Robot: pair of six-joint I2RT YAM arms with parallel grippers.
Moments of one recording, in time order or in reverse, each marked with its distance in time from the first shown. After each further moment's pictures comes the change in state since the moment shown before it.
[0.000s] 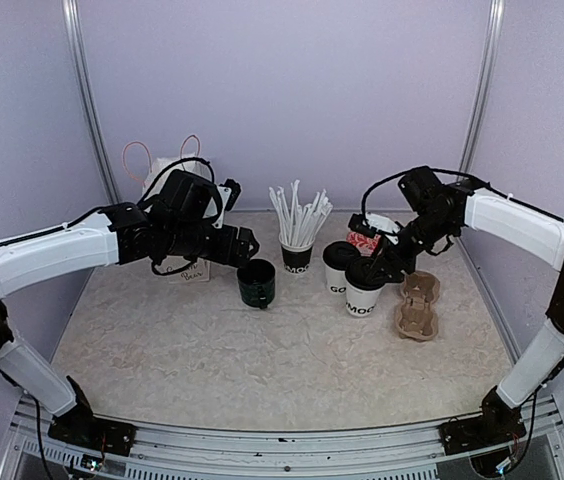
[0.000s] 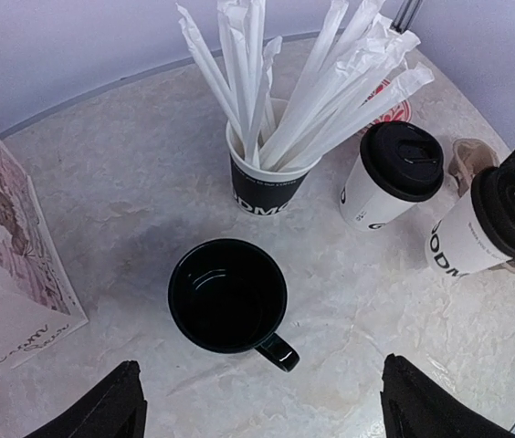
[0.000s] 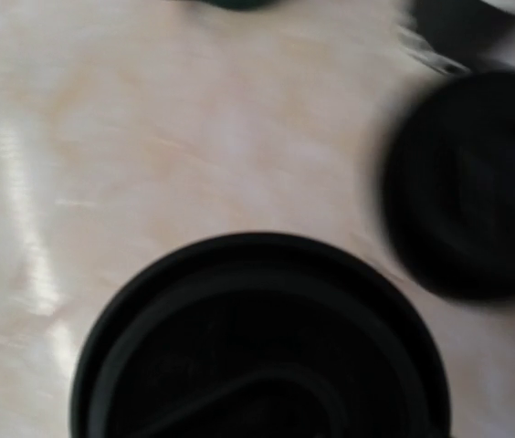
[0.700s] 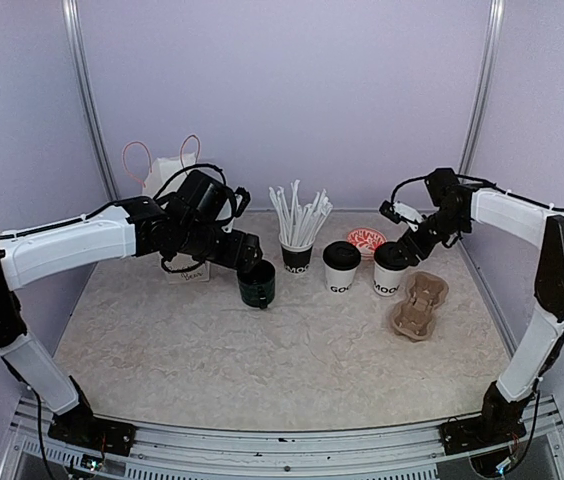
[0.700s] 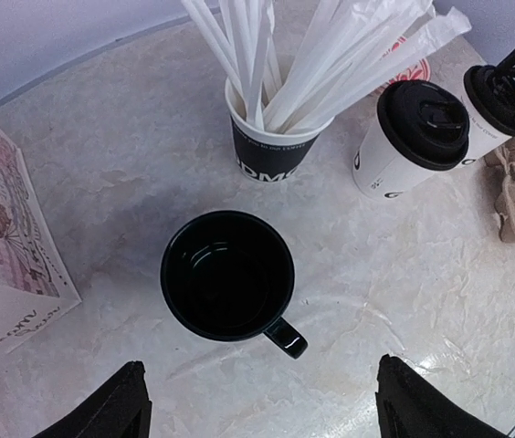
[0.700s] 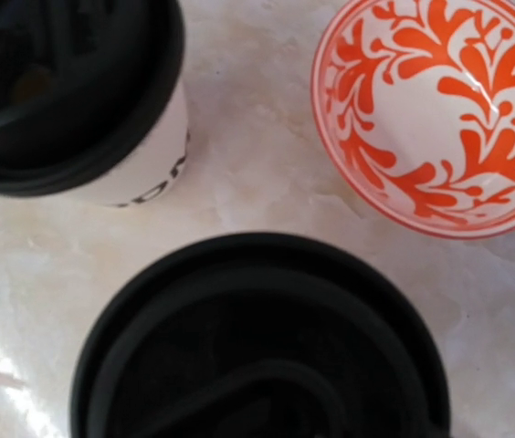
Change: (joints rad) left arm -0.003 0.119 0.087 -0.098 0.019 0.000; right arm -0.264 0.115 0.016 0.132 0.060 0.073
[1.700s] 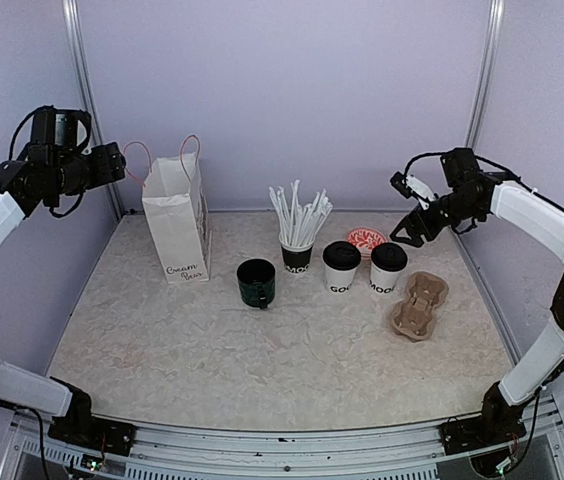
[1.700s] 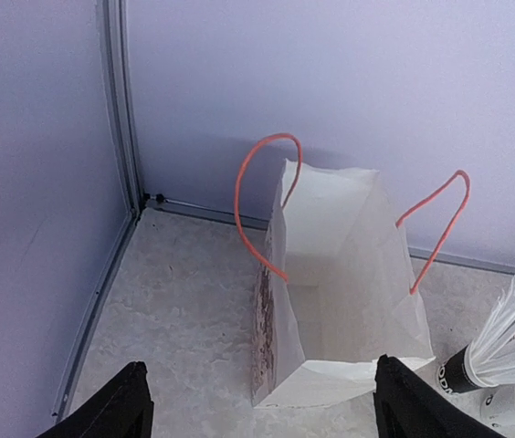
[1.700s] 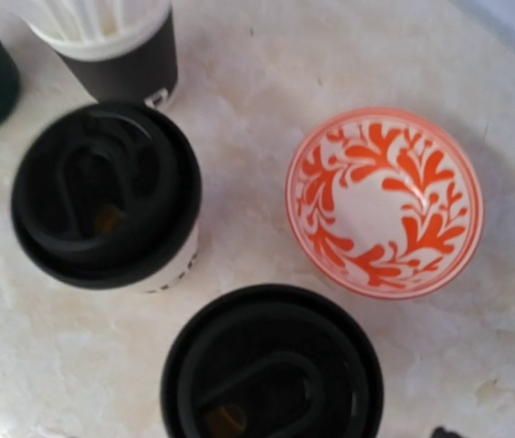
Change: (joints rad) left arm 0.537 -0.364 0.151 -0.141 -0.172 -0.011; right arm 0.000 -0.130 0.018 0.034 -0.039 0.114
